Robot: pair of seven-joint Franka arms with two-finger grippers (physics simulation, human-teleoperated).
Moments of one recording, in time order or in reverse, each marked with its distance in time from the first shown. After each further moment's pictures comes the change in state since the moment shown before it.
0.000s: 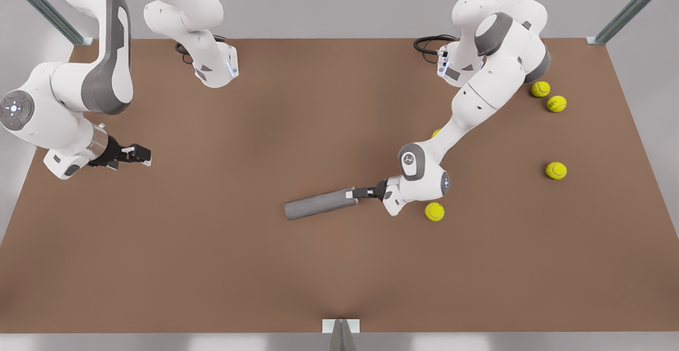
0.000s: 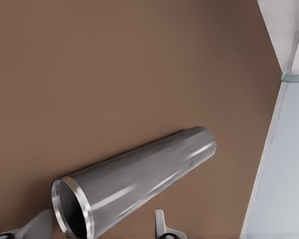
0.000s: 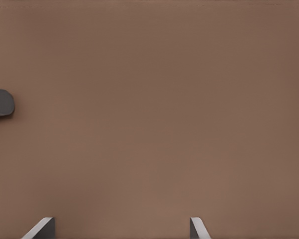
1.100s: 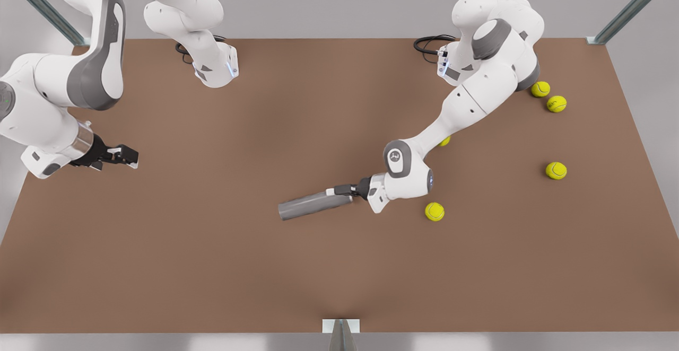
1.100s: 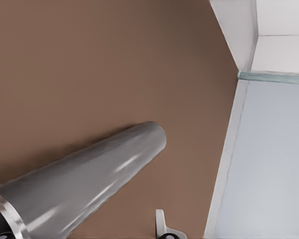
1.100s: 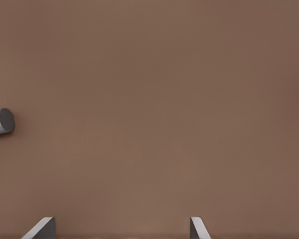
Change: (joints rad) left arm 0.012 0.084 -0.150 0.093 -0.038 0.065 0.038; right arm -0.003 0.051 0.000 0.164 -0.037 -0.084 0.046
